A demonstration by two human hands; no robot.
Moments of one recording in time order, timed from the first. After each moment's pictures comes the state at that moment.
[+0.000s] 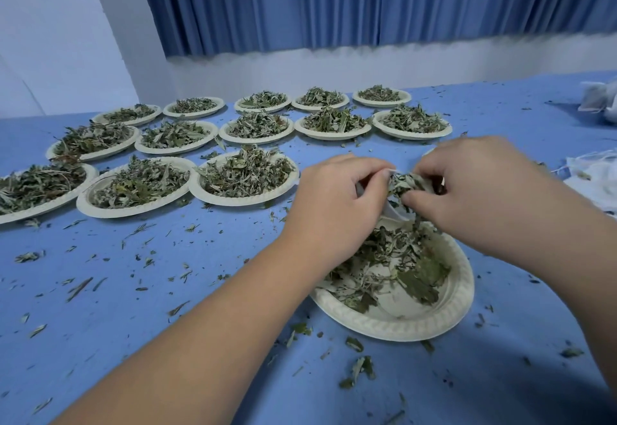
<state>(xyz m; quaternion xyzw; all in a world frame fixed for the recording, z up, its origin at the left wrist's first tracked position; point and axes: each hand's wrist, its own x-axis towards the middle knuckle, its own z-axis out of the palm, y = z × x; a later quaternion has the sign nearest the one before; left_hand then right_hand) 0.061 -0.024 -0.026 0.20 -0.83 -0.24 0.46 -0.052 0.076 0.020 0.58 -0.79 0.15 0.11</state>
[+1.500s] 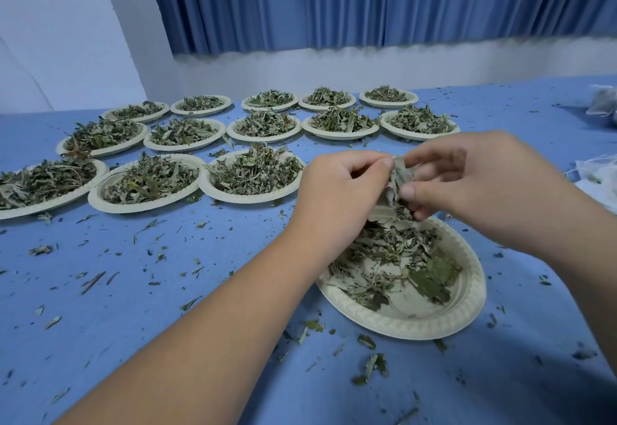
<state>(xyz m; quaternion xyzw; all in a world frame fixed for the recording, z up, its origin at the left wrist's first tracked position) 0.061 -0.035 -0.029 0.23 -0.74 -0.46 0.43 -0.049 0.072 0.017 0.54 -0.72 0.42 -0.12</state>
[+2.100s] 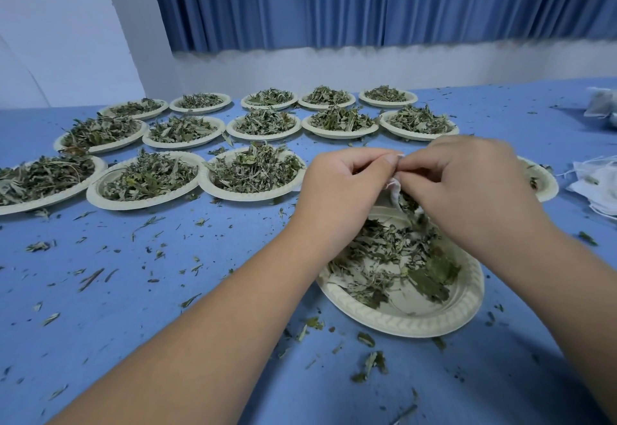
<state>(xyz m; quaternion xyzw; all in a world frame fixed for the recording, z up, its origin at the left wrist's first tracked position) 0.059 -0.034 -0.028 0.20 -0.69 -0.56 0.42 -0.043 0.060 0.001 0.57 -0.73 0.33 0.16</state>
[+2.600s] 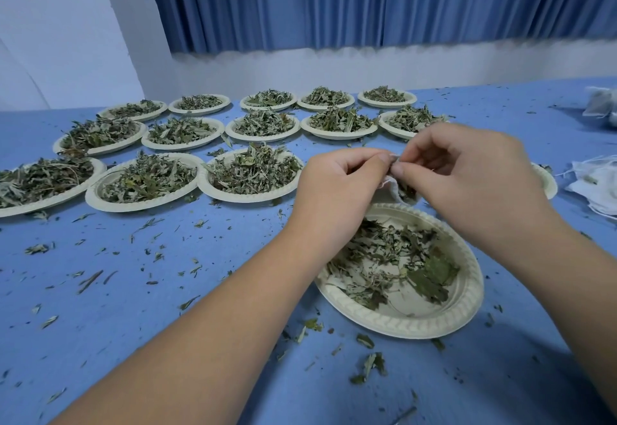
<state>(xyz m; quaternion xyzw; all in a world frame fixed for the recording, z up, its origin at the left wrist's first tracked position) 0.062 -0.032 -0.025 0.22 -0.69 -0.55 0.42 -0.047 0.062 0.004 0.56 -0.69 0.44 0.10</state>
